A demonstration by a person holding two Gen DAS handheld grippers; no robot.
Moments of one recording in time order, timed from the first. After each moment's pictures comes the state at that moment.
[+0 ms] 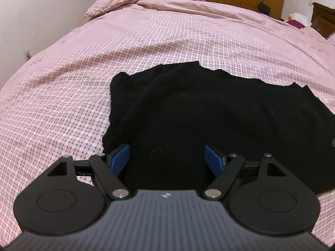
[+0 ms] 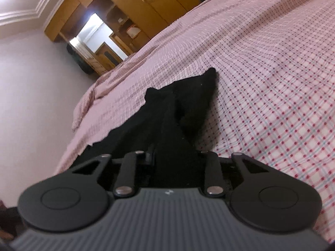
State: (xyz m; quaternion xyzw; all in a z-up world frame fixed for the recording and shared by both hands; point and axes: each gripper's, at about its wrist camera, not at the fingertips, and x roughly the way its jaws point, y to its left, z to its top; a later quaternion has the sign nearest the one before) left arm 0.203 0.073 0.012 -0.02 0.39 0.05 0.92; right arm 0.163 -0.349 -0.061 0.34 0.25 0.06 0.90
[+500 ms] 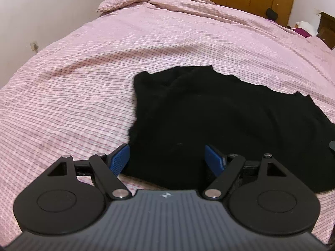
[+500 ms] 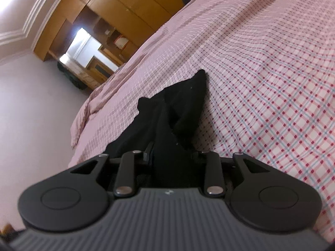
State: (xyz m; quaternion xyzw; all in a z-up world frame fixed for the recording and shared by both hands) left arm 0.186 0.096 0.026 -0.05 0.39 0.07 0.92; right arm 0.168 -0.354 -0.067 0.40 0.24 0.03 0.88
